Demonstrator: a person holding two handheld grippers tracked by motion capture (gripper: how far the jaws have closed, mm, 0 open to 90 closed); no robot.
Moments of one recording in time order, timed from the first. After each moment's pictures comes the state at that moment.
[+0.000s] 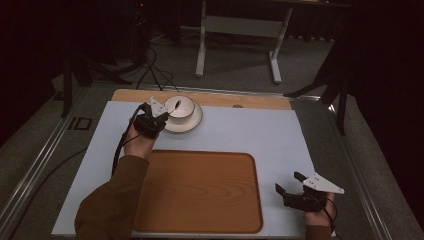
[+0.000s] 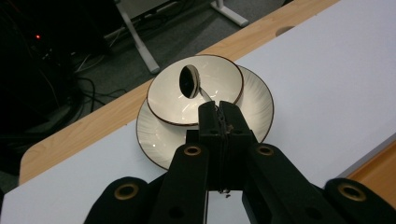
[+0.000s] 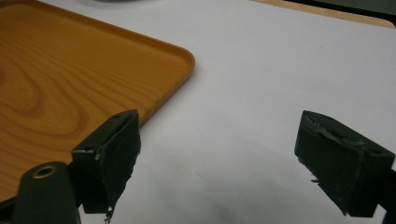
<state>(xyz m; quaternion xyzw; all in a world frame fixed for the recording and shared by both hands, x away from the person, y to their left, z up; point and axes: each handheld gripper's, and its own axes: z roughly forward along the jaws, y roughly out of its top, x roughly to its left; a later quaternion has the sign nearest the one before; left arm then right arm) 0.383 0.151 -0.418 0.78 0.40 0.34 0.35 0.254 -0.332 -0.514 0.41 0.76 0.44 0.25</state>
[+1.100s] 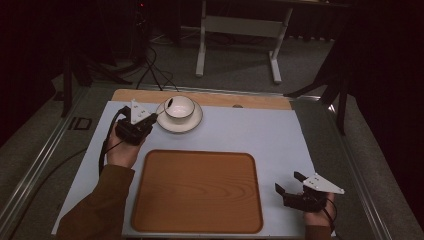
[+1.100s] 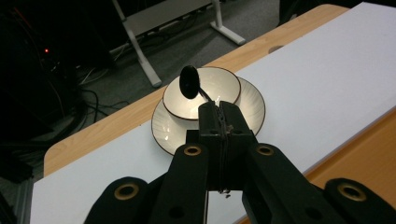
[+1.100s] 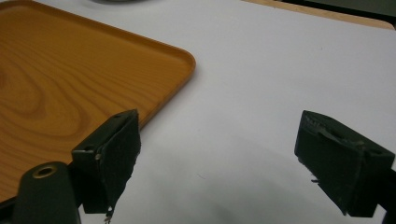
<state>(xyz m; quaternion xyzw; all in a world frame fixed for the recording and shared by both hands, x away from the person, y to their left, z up) 0.339 0.179 -0.394 0.76 0.39 0.35 0.38 0.254 -0.332 -0.513 0.41 0.75 0.44 0.25</state>
